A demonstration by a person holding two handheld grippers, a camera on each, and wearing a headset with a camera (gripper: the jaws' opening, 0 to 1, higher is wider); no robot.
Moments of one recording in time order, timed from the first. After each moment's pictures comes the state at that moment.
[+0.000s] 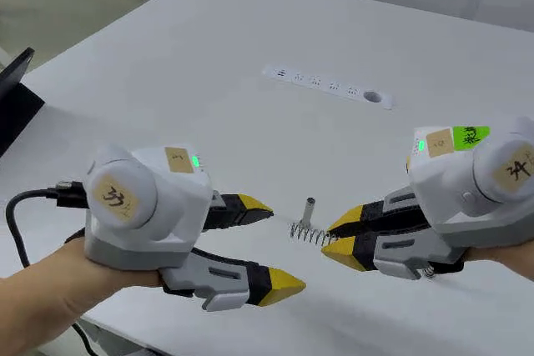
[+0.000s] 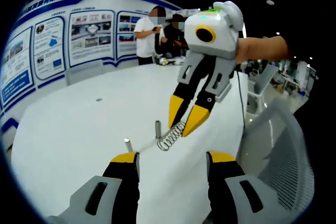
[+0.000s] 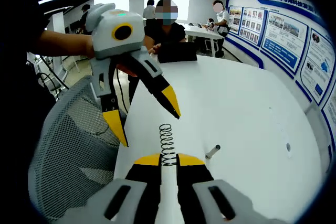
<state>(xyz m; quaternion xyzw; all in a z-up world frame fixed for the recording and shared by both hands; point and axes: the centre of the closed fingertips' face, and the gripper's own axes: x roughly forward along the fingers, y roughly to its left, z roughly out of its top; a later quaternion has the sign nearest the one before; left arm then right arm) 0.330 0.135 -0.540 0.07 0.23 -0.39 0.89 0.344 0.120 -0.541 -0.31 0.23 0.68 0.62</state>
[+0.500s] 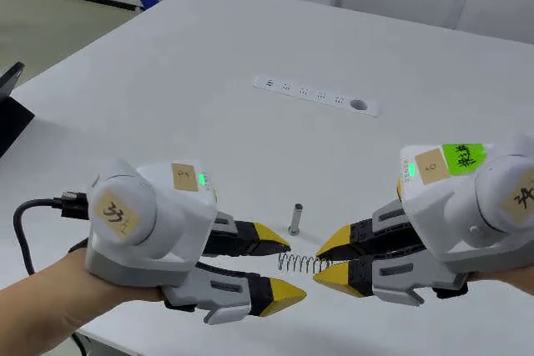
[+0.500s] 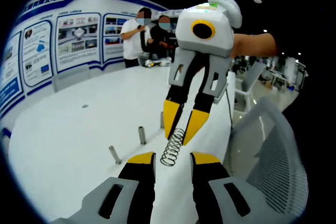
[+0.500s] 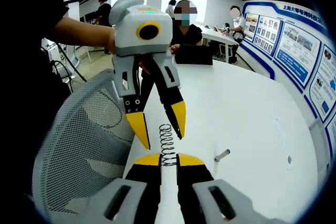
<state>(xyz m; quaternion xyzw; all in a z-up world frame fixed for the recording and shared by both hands) 0.315 0.114 -0.533 0.08 0.22 -0.44 0.87 0.316 0.114 -0.534 -0.33 0.21 0.71 0.58</state>
